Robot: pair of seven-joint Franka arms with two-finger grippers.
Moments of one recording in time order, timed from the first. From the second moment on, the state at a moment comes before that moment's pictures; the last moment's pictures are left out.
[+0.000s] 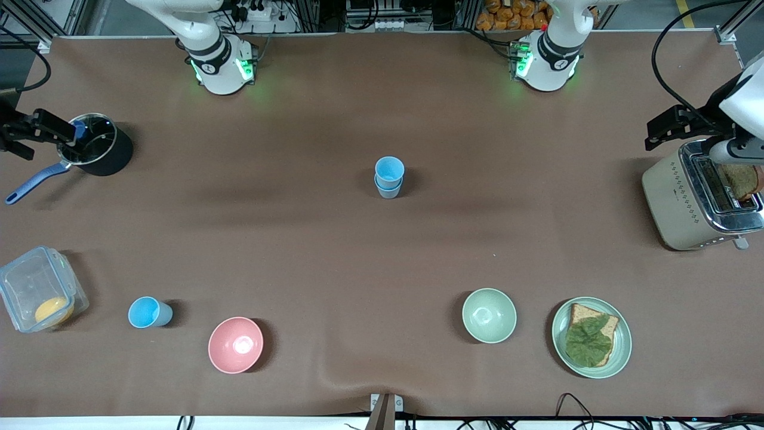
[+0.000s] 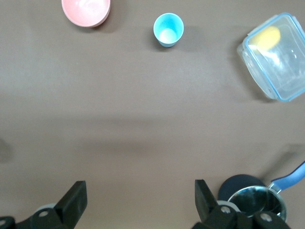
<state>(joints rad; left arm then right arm) 0.05 0.02 -0.12 -1.50 0.00 1.46 0.00 -0.09 -0.10 -0.04 -1.72 0.05 1.62 -0.15</state>
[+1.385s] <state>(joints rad) 0.04 0.02 -0.13 -1.49 0.00 1.47 0.00 -0.06 -0.02 -0.03 -1.61 0.04 1.55 -0.20</state>
